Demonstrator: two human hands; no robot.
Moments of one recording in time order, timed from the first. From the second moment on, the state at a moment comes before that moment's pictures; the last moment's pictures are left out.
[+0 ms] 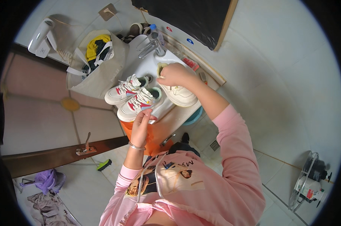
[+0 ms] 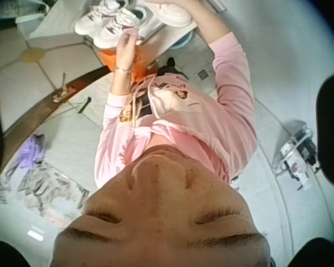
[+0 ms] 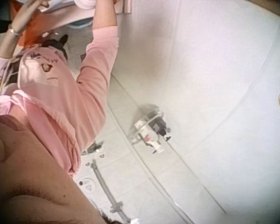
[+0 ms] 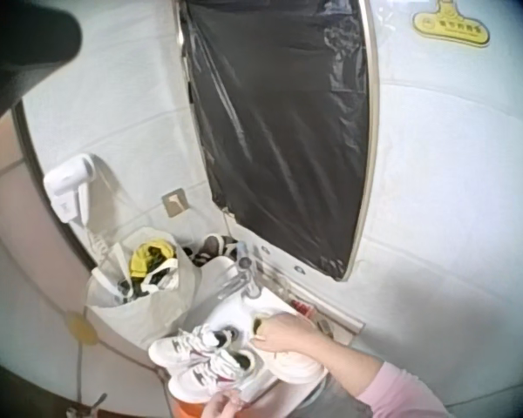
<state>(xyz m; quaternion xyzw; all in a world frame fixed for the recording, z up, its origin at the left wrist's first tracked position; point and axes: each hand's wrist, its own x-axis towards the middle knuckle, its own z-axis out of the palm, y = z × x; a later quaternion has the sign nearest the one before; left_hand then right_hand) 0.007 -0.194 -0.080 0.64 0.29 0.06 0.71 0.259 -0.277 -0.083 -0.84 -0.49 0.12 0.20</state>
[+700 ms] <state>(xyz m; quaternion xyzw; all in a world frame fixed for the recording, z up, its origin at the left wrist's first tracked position) -0.076 -0.147 -0.070 0.56 0.35 0.27 0.70 0.183 -0.241 -0.101 -0.76 -0.54 -0.03 0.37</state>
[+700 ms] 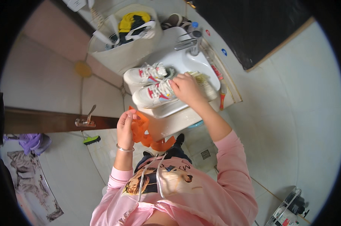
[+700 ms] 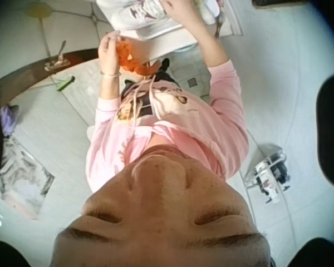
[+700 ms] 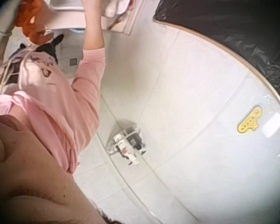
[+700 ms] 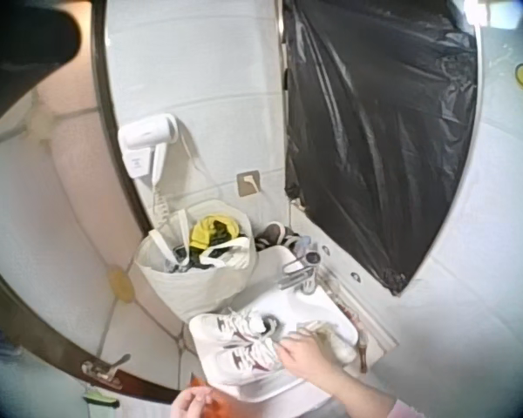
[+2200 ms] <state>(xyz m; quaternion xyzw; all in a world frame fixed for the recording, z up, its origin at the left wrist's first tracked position) -0.567 0.306 -0.083 0.73 0.45 0.42 0.29 -0.293 0.307 -0.118 -0.38 -0.47 0.57 0.56</state>
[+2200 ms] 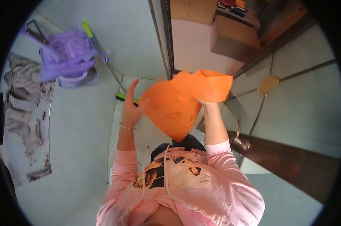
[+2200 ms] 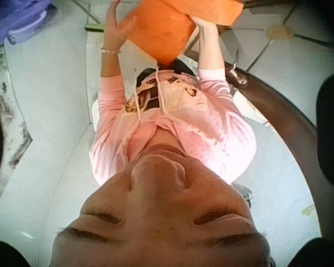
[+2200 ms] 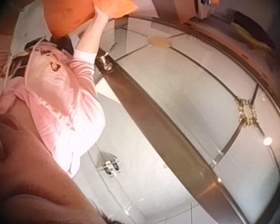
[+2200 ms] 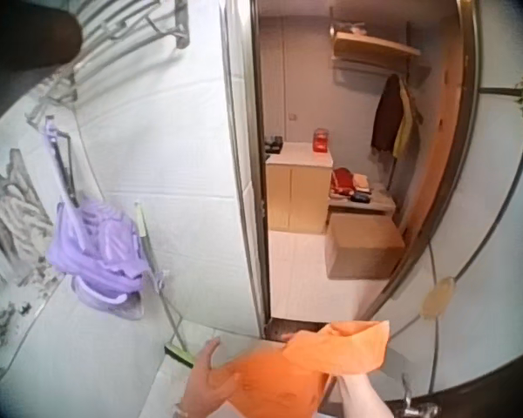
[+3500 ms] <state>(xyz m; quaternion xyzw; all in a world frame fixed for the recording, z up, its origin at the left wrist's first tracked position) -0.213 0.698 -0.186 0.85 0.34 0.21 0.34 0.031 0.596 -0.015 -0.35 -0.27 0.38 0.82</state>
